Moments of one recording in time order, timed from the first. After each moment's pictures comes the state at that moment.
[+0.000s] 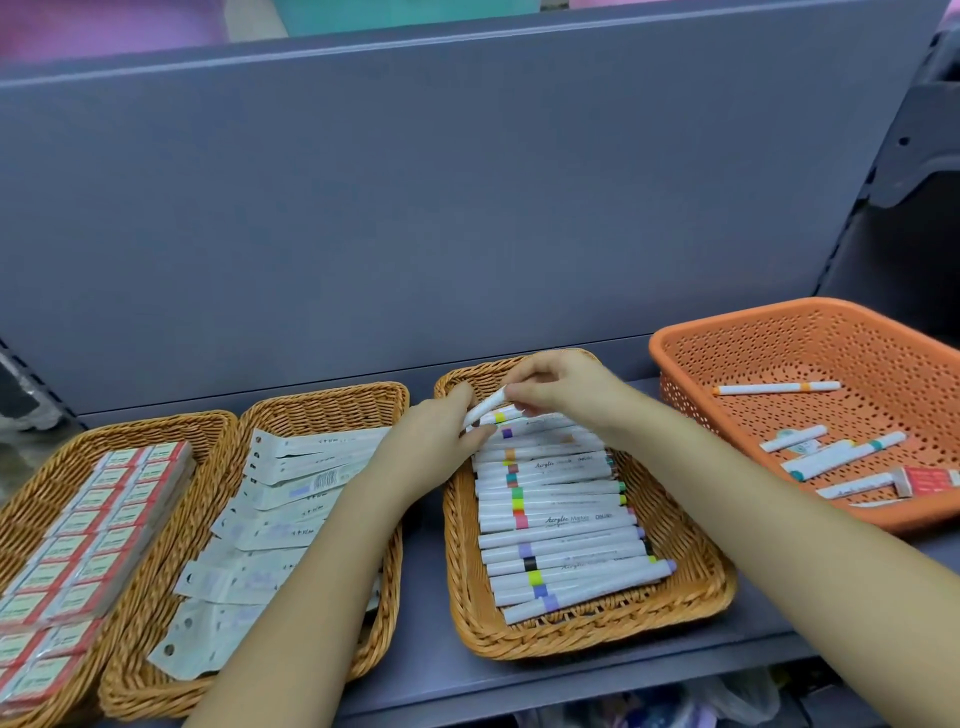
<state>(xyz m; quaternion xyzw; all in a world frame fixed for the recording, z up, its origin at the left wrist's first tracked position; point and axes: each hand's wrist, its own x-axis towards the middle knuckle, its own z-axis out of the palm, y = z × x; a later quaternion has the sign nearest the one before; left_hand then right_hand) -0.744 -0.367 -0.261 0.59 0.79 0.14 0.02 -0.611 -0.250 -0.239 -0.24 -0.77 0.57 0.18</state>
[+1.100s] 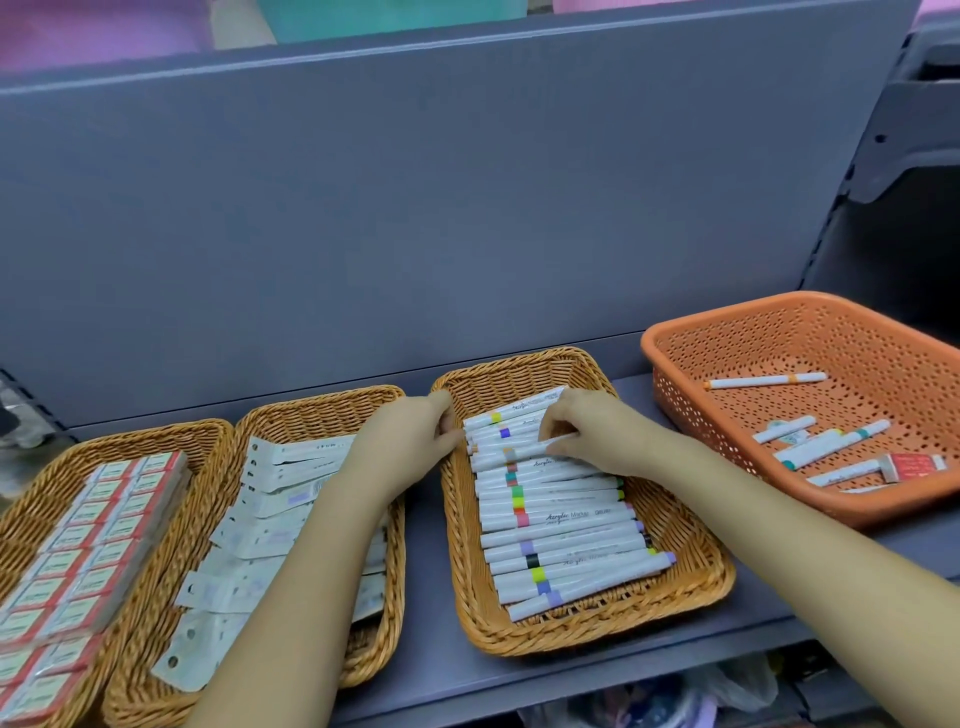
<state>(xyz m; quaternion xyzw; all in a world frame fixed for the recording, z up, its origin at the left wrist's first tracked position) -0.763 -0.376 -0.257 0.59 0.80 0.09 -0.01 -0.585 -0.238 -0.269 -0.23 -0.96 0.16 0.05</state>
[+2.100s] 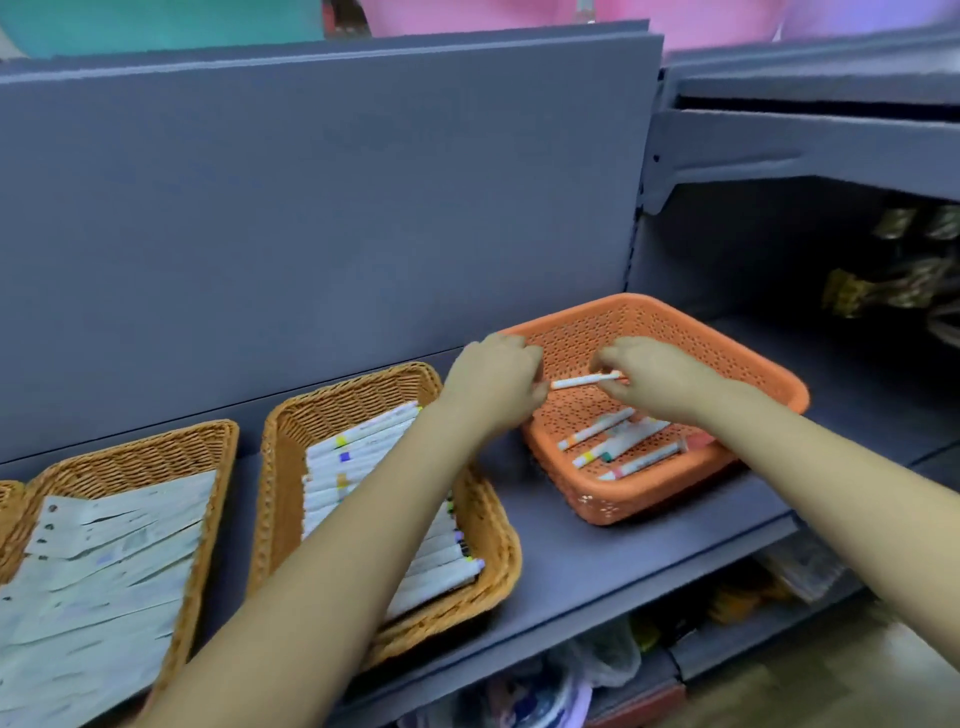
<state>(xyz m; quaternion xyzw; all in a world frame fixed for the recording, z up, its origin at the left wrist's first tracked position) -0.577 -0.227 -0.220 0.72 0.69 0.06 -0.09 -0.408 -0.135 -0.236 -0.38 -0.92 0.01 0.05</state>
